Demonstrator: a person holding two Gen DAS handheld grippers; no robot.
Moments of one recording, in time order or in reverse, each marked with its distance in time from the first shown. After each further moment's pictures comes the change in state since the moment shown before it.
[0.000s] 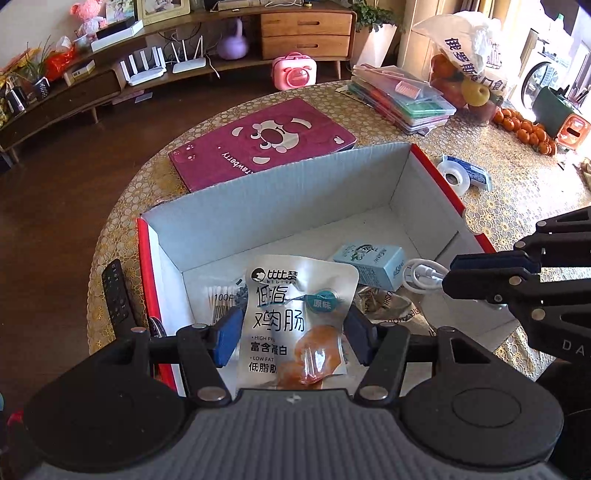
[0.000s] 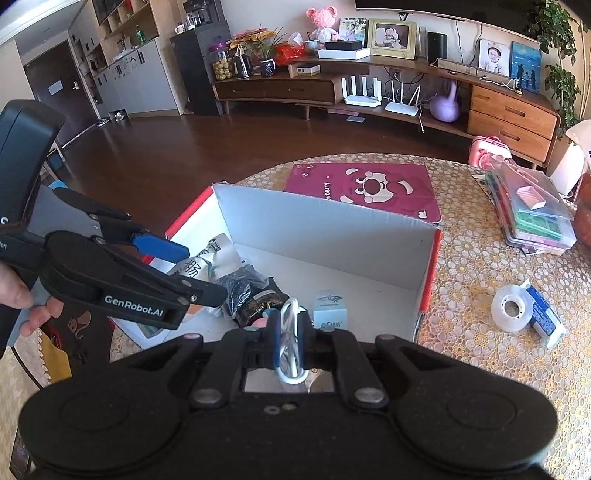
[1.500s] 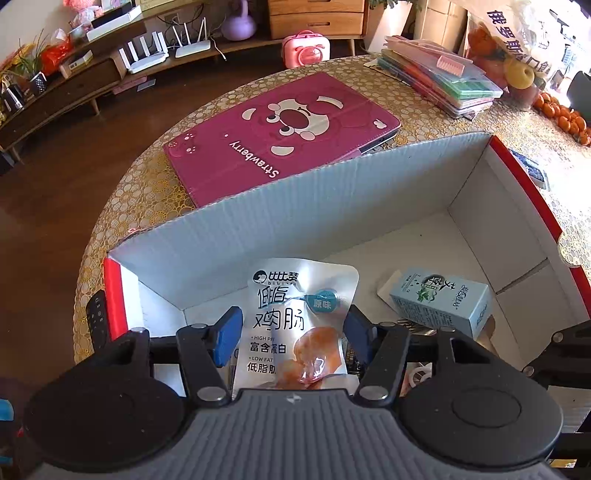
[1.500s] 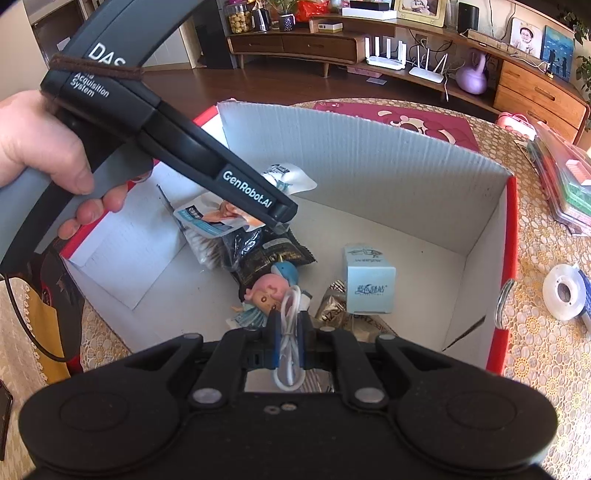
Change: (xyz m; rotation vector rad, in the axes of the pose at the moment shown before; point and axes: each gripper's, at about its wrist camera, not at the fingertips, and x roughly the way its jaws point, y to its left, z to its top) left arm 0.084 0.018 0.034 0.025 0.067 0.043; right arm 0.073 0.013 -0.021 -0.067 0.137 0.017
